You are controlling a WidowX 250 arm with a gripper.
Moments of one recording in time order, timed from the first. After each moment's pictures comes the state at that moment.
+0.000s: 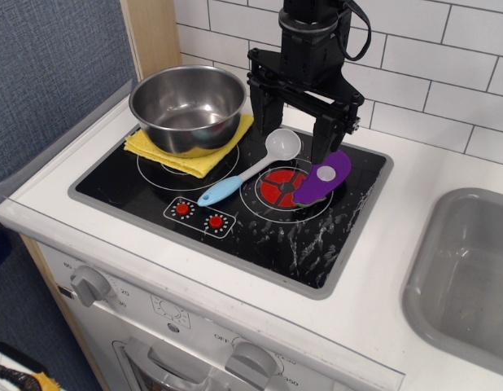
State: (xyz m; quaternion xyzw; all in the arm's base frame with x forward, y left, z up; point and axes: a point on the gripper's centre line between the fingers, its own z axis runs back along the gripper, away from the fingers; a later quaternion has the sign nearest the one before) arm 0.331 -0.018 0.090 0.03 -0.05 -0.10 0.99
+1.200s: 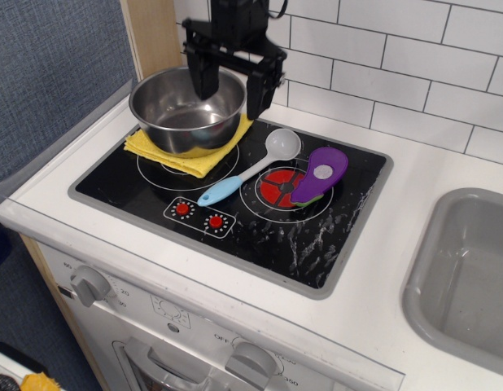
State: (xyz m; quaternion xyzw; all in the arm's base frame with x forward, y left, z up) arm 0.359 0.071 0.081 0.04 -0.03 -0.02 1.00
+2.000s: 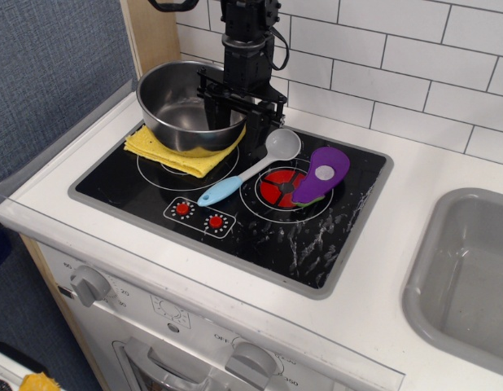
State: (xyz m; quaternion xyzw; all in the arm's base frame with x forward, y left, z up) arm 0.383 0.080 0.022 0.03 0.03 -0.03 1.00
